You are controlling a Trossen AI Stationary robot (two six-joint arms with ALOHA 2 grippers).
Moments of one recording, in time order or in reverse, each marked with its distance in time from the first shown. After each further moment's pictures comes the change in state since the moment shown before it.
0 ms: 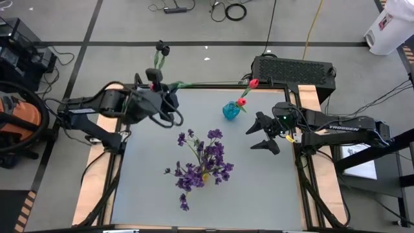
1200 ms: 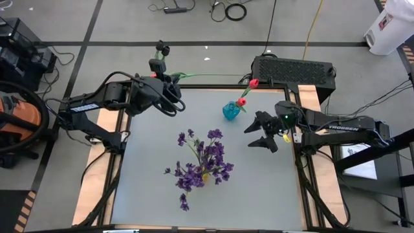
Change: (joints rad) left arm 0.135 0.005 -0.002 0.082 0.075 0.172; right arm 0.000 0.005 0.000 0.097 0.000 0.186
